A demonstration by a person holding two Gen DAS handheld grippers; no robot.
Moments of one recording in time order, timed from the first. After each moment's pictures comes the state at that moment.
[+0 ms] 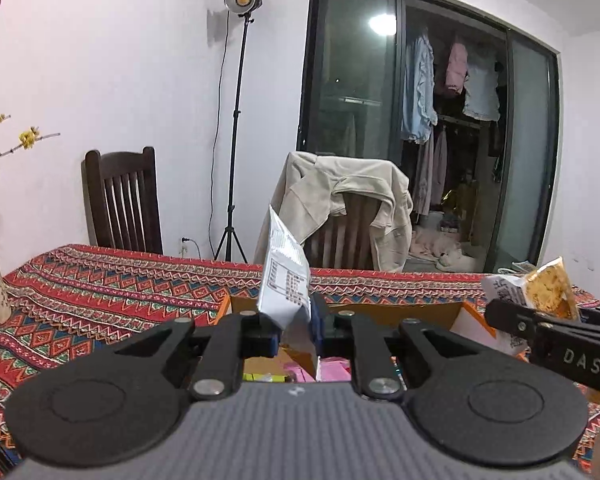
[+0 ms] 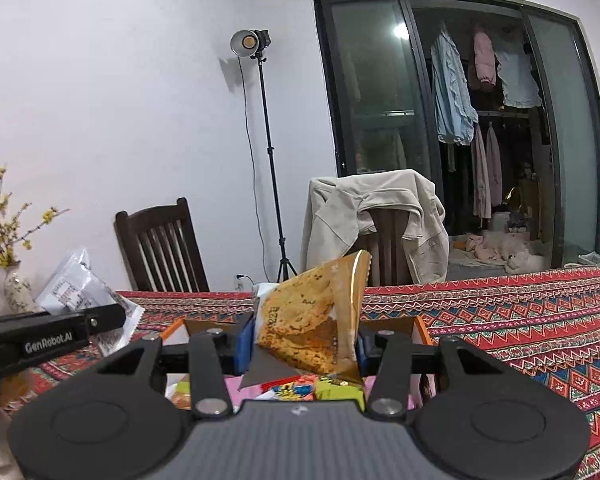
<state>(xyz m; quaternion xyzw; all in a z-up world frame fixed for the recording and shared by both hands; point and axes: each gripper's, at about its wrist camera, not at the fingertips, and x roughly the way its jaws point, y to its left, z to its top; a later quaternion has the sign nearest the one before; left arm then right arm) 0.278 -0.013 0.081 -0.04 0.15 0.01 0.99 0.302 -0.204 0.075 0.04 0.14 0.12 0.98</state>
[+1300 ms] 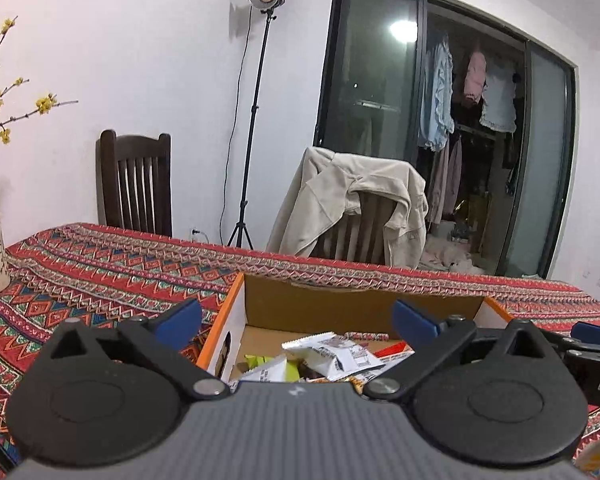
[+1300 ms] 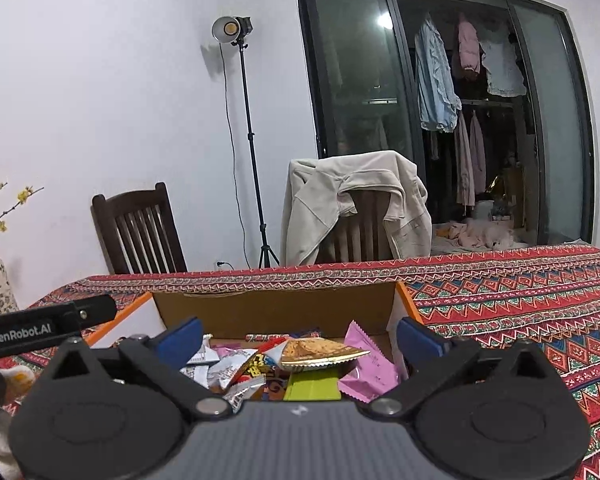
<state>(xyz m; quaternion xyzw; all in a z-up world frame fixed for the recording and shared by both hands) 0.279 0.000 0.049 -0.07 0.13 0.02 0.99 0.306 -0.207 0.041 0.05 0.16 0.10 0.98</state>
